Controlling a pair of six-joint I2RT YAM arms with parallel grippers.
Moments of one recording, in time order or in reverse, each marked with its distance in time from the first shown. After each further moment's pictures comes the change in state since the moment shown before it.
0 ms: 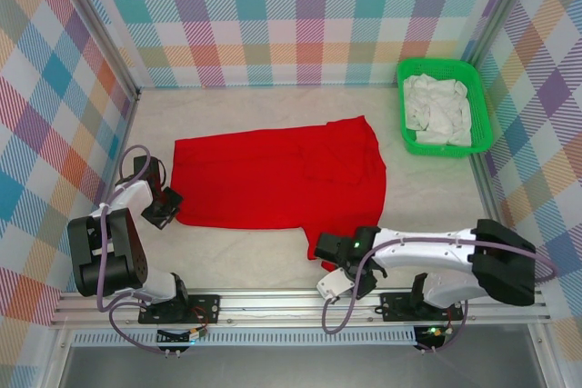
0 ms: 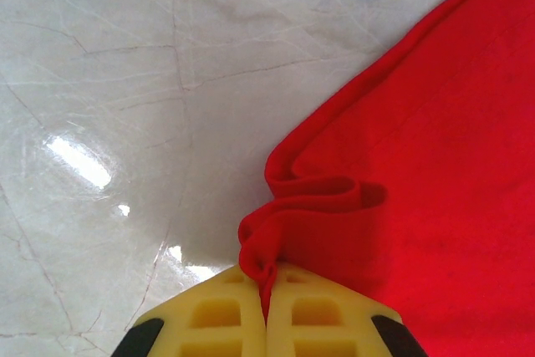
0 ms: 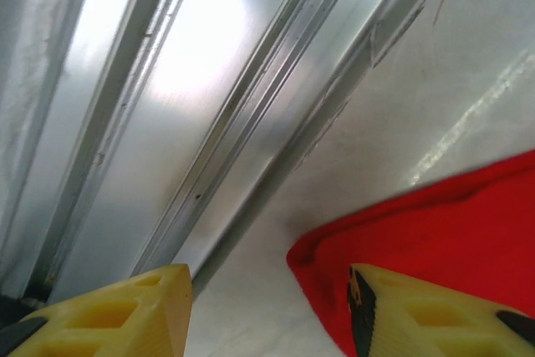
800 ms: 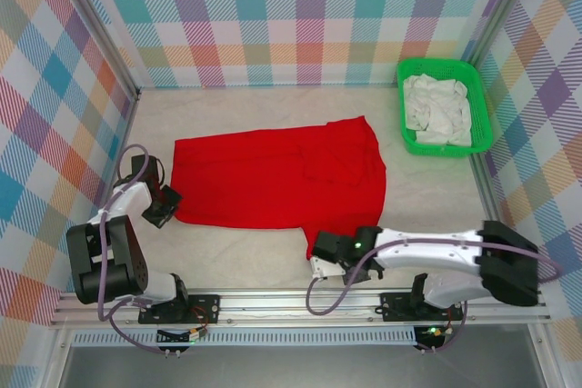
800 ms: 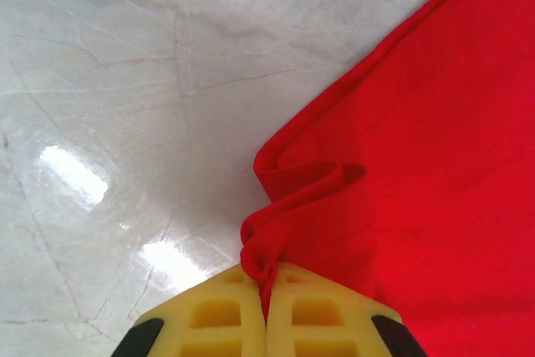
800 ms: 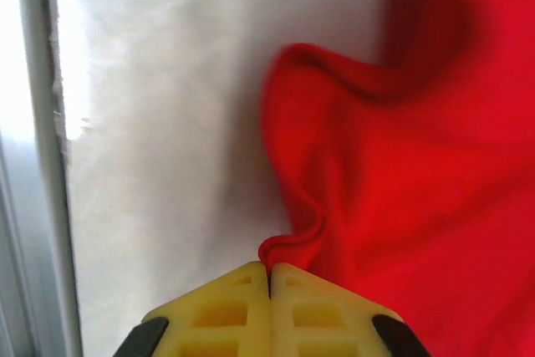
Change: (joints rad) left arm 0.000 -0.051 0.000 -0.008 -0.008 -0.001; right arm 0.015 -0.086 0.025 0.032 0.261 0.398
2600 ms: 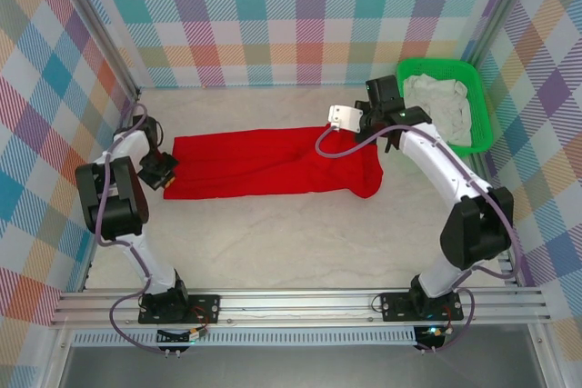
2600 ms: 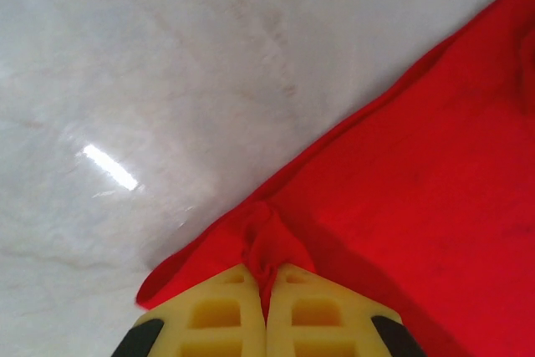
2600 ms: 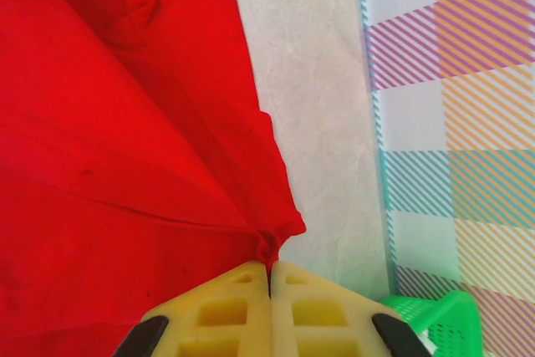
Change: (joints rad) left arm -0.018 0.498 0.595 -0.249 -0.019 0.046; right arm -0.903 0.377 0.771 0.228 -0.344 -0.649
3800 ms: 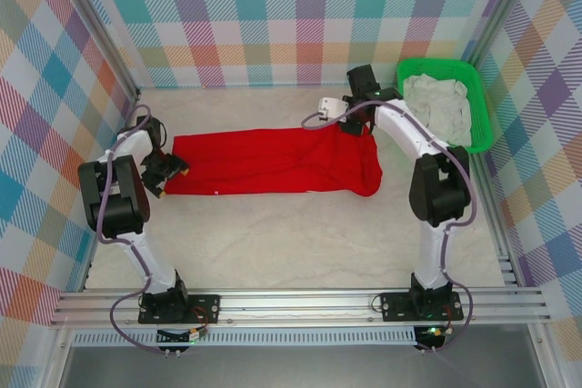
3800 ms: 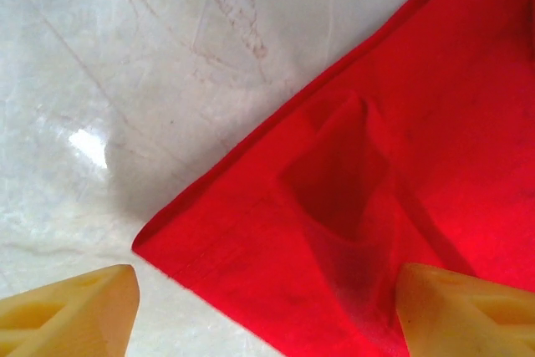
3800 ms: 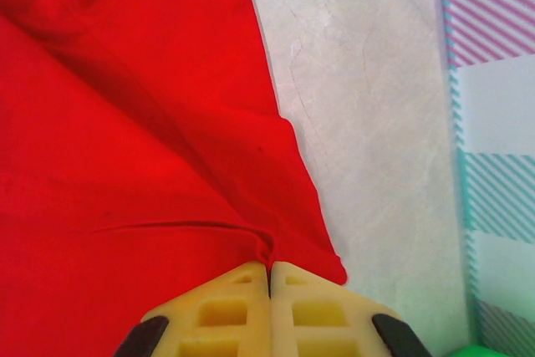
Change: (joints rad) left arm -0.015 -0.008 -0.025 -0.008 0.035 -0.004; right arm -0.015 0.409 0.332 -0.093 0.003 0.085
